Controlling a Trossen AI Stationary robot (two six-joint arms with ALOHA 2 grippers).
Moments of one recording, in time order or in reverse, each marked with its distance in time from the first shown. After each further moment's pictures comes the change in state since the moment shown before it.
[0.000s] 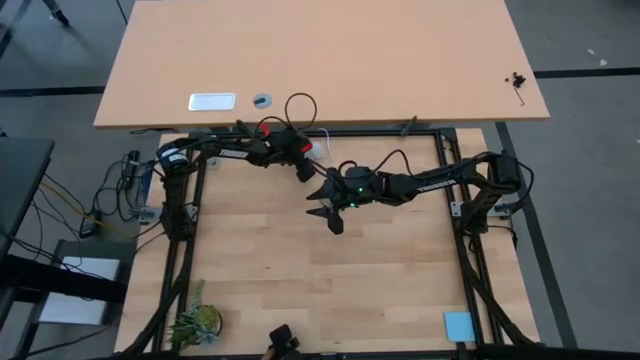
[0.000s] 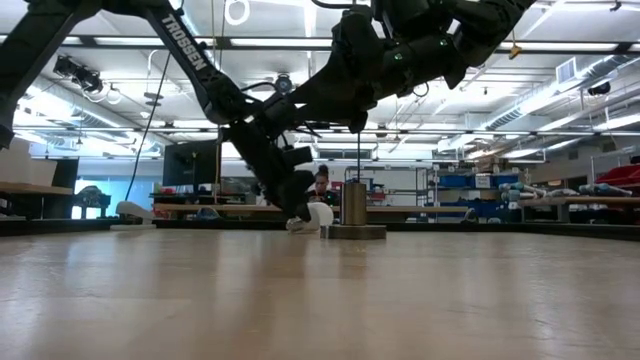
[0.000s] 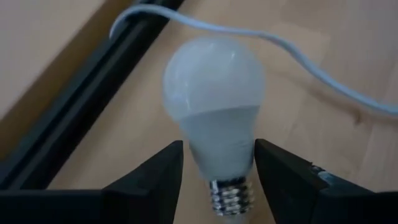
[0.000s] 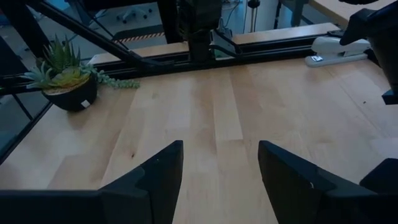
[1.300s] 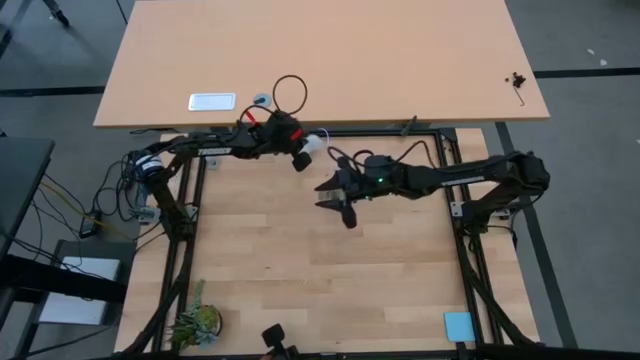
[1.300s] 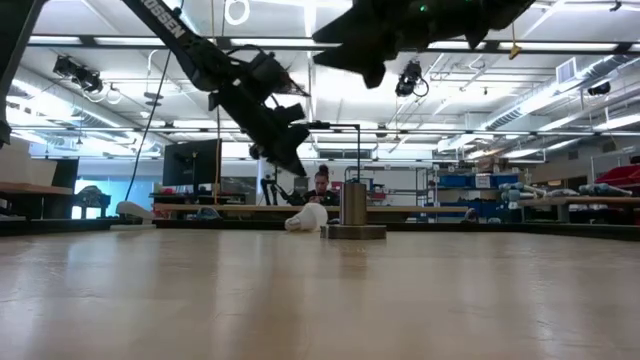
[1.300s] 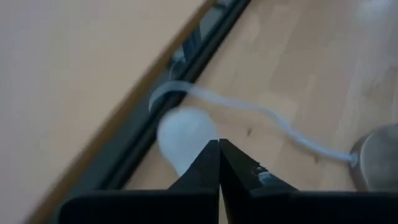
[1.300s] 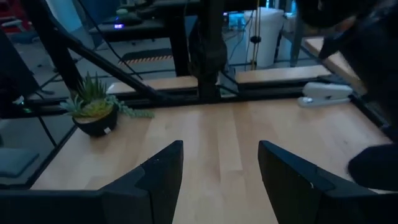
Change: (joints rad) left arm 0.024 -0.195 -0.001 -0.059 0.034 0.024; right arm -0.003 -0.216 0.000 -0.121 -0.011 -0.027
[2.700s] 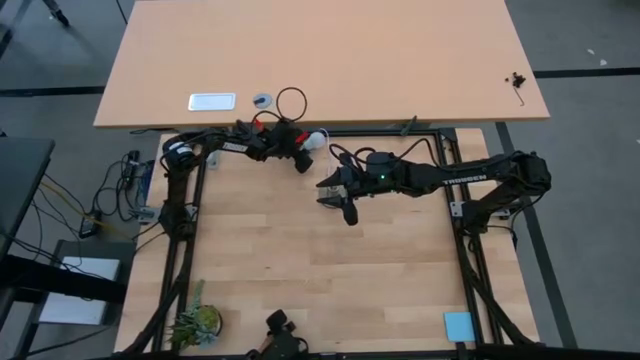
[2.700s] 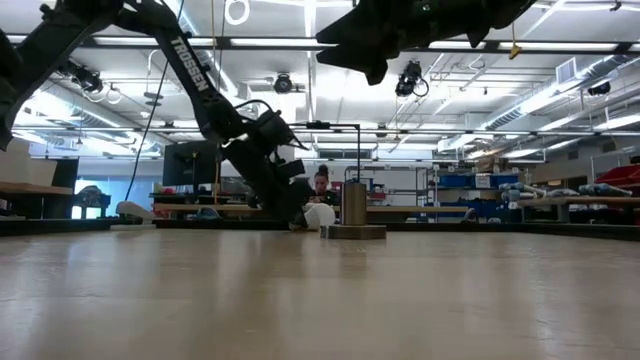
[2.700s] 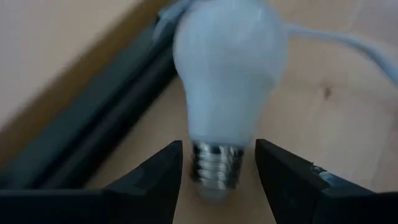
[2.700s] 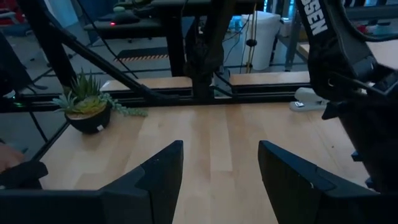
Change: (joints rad) left arm 0.082 0.276 -0.001 0.209 0.039 -0.038; right arm -0.017 -0.014 0.000 -0.013 -0.004 -0.045
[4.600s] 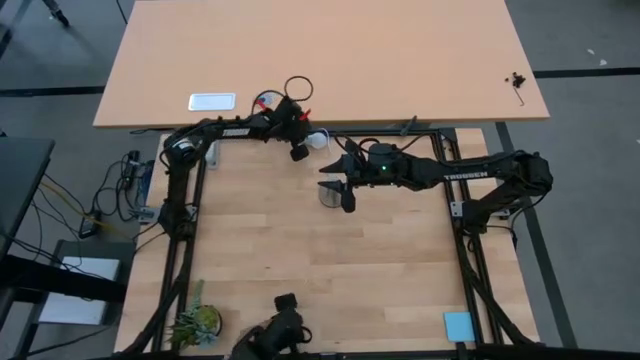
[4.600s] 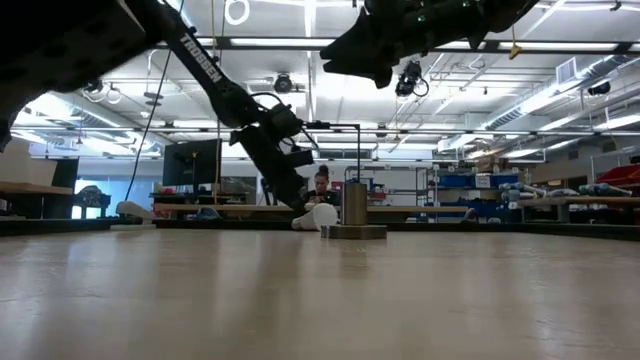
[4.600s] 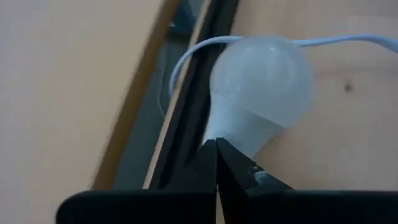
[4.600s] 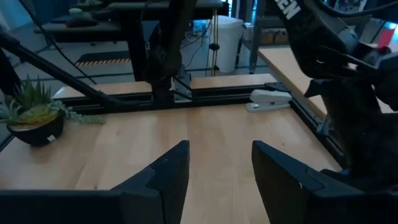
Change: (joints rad) left arm 0.072 0.045 0.277 -0.346 0.093 0.417; right arm -0.062 -0.013 0.000 -0.004 0.082 -0.025
